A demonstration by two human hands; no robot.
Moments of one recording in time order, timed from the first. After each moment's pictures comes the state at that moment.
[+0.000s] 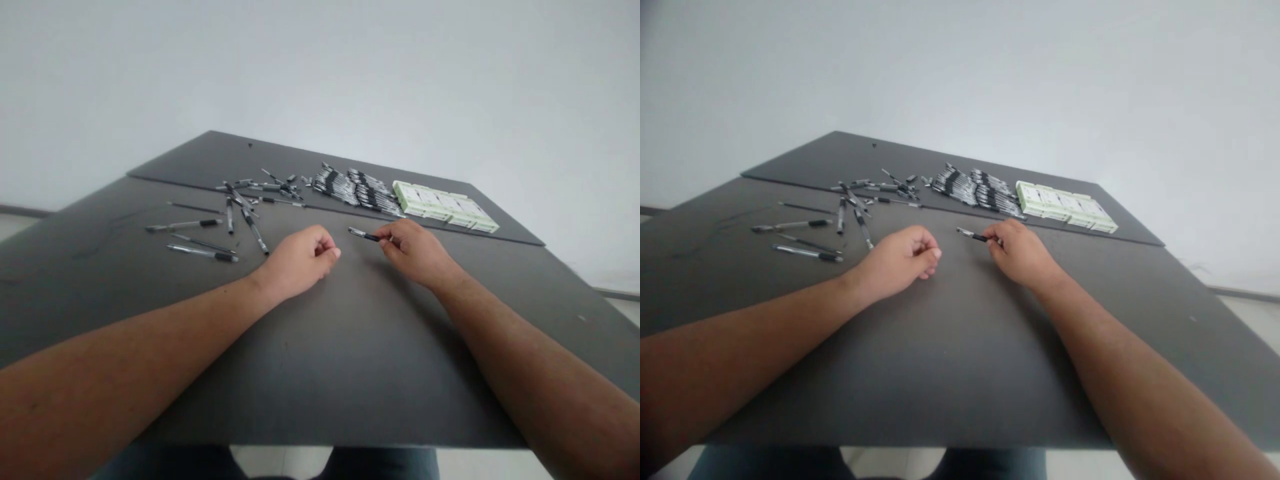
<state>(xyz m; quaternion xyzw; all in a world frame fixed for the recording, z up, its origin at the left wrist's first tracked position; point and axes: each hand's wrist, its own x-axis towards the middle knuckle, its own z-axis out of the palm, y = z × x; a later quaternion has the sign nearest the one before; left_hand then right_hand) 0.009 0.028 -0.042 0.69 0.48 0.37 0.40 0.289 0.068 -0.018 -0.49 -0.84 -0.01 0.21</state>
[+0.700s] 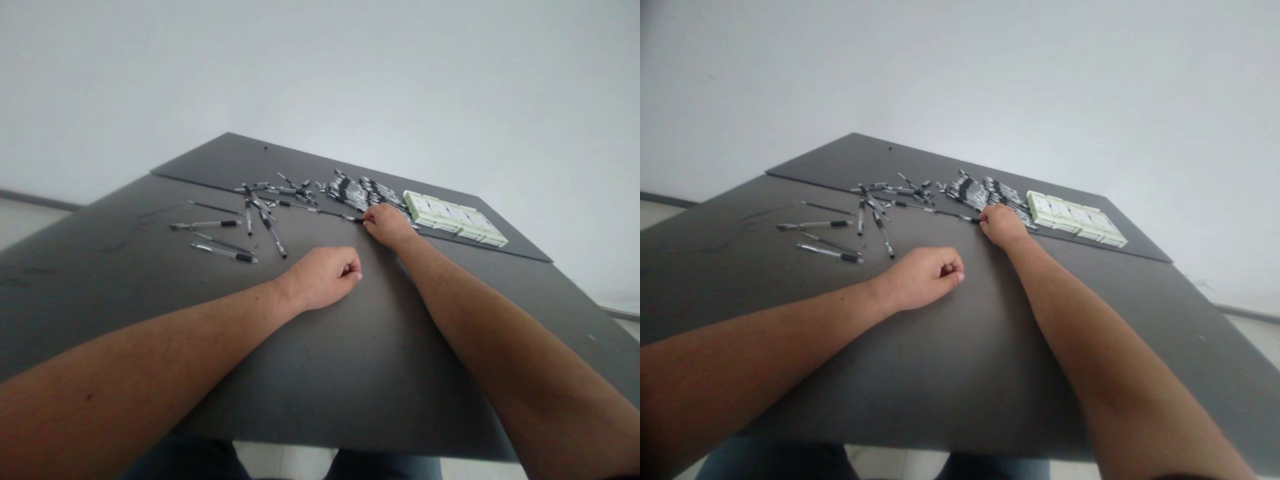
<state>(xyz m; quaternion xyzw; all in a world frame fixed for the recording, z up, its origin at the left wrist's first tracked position) 0.008 0.023 -0.037 0.81 0.42 0.30 0.28 0.241 0.182 -0.032 -0.55 -0.83 -0.07 0.08</state>
